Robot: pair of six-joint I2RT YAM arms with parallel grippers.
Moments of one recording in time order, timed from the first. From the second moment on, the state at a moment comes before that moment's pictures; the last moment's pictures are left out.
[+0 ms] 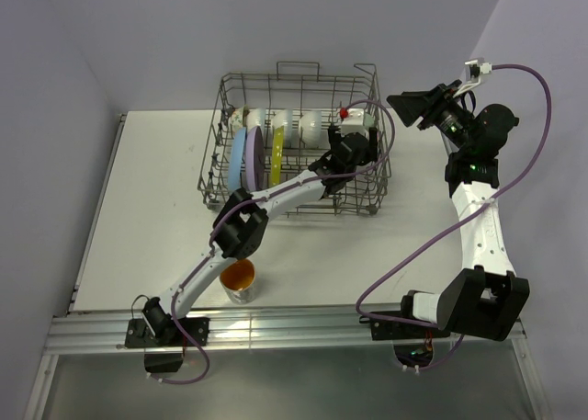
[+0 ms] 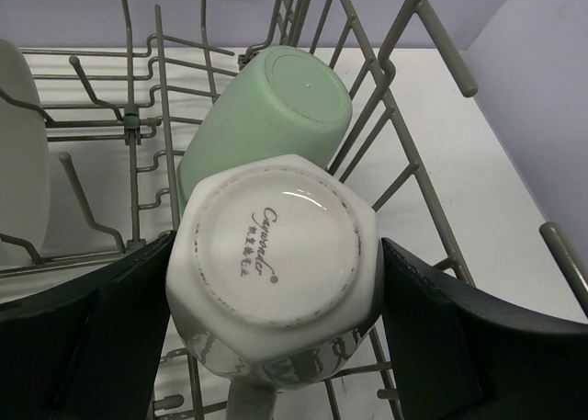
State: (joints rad) left arm -0.92 2.59 2.31 0.08 -0.56 -0.40; right arm -0.23 1.25 1.15 0.39 -0.86 0.66
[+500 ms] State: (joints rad) left arm -0.91 2.57 2.25 0.13 -0.52 -0.41; right arm -0.23 1.25 1.15 0.38 -0.86 0.66
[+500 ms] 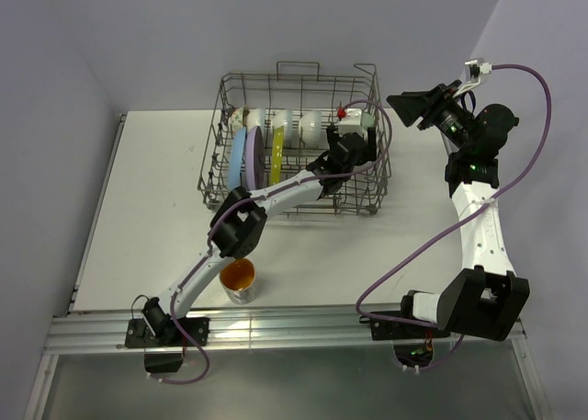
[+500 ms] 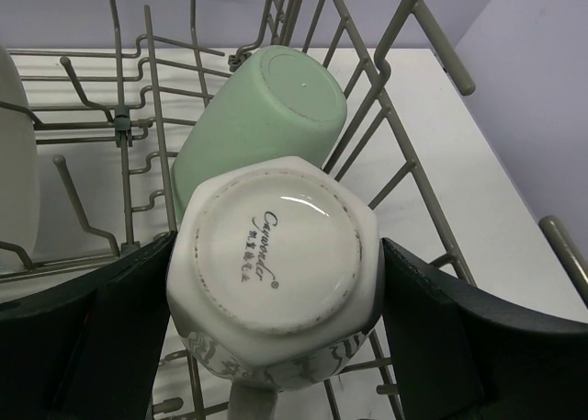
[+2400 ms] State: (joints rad) left arm -0.78 1.77 1.80 0.03 -0.37 -0.25; right arm -0.12 1.23 1.40 0.02 -1.16 0.15
